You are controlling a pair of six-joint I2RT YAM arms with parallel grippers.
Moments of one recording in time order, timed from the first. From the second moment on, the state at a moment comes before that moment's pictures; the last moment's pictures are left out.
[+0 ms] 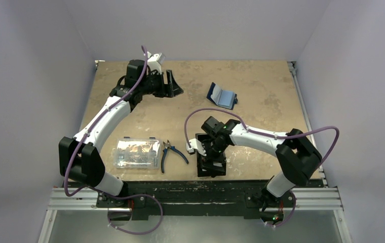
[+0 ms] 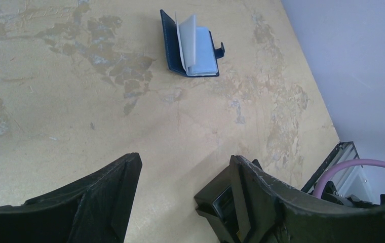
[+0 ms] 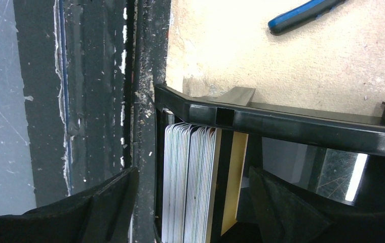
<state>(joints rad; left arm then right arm) -0.31 1.51 1.31 -0.30 0.45 -0.36 0.83 1.58 0.97 -0.79 -0.55 -0.73</state>
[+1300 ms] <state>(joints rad) -0.31 1.51 1.31 -0.29 0.46 -0.36 0.83 1.52 0.98 -0.82 -0.59 -0.74</state>
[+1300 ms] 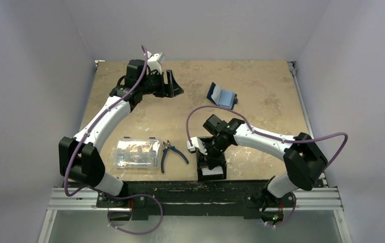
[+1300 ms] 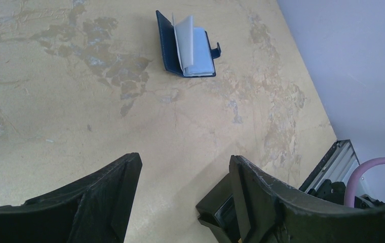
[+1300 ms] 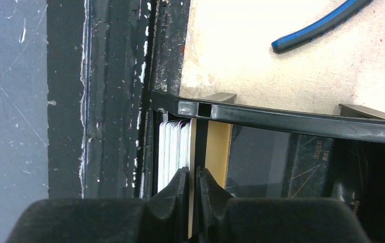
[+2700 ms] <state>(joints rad) -0.29 1.54 1.31 -0.29 0.46 -0.36 0.82 1.11 0.87 -0.57 -0.41 -0.38</state>
